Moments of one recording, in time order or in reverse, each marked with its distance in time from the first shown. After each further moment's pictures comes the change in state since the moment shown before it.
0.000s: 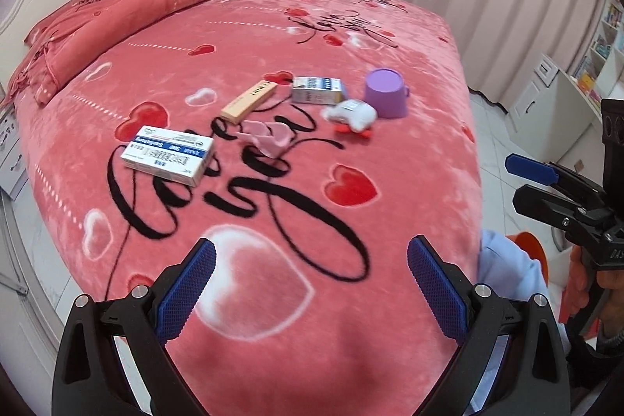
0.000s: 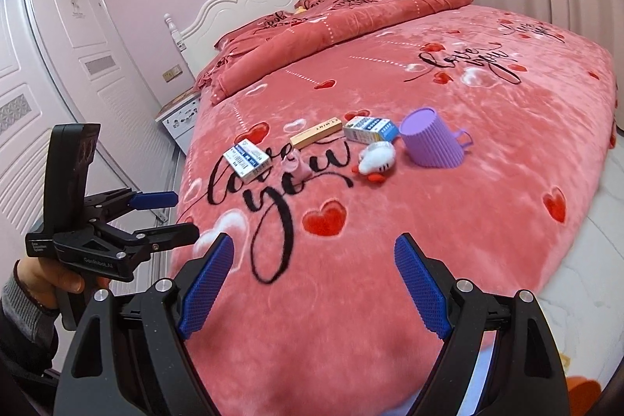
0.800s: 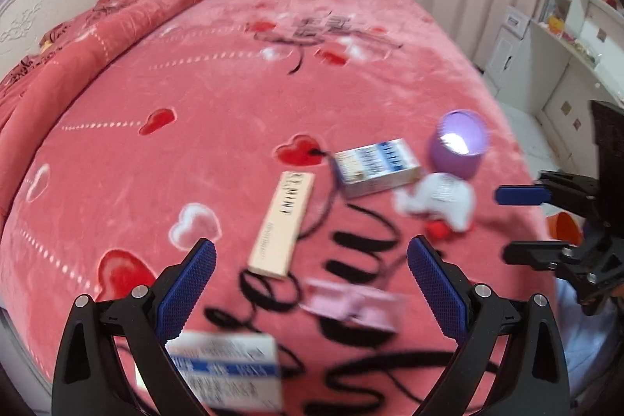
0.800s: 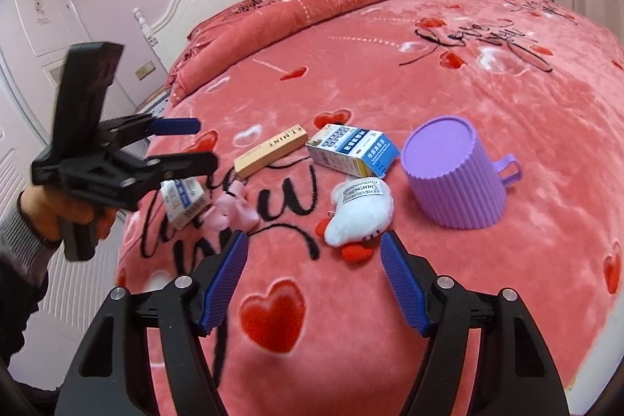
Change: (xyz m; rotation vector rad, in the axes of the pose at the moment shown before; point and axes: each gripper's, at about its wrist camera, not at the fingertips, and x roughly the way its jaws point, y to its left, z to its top) left arm 0.122 0.071 0.131 0.289 0.031 -0.081; right arm 0.138 -0.048 0.055 0.049 0.062 -0.042
